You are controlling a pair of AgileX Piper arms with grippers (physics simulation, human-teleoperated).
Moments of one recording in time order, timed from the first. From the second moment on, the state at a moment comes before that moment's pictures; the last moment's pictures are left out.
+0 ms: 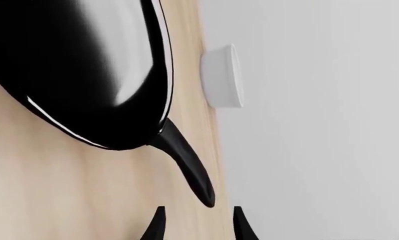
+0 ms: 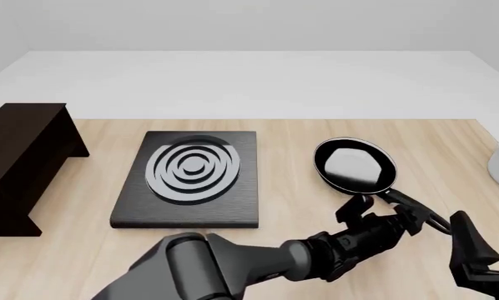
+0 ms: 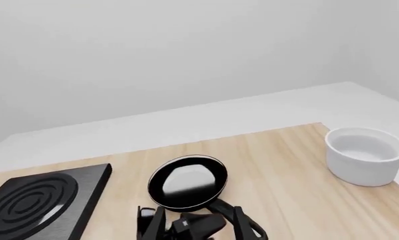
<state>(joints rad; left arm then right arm) -1.10 2.62 -1.90 -0.44 -1.31 -0.06 0.15 0.00 -0.15 0.15</state>
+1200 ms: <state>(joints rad) -1.10 2.73 -2.12 -0.38 -1.38 -0.09 0.20 0.00 -0.19 0.17</state>
